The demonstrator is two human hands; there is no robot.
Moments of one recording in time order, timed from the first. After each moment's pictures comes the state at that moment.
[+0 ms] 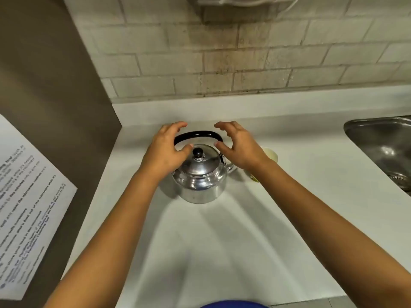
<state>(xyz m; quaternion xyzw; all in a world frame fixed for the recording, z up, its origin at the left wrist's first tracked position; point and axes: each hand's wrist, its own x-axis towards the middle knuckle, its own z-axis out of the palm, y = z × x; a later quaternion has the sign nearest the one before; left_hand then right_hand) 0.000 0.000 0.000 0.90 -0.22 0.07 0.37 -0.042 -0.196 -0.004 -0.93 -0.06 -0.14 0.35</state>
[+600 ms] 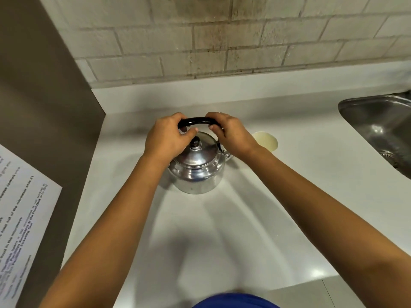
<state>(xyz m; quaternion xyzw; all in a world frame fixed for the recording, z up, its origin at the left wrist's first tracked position) 0.026 -0.021 -0.013 0.92 -0.19 0.07 0.33 -0.016 -0.189 -0.024 -0.92 -0.04 -0.12 0.37</state>
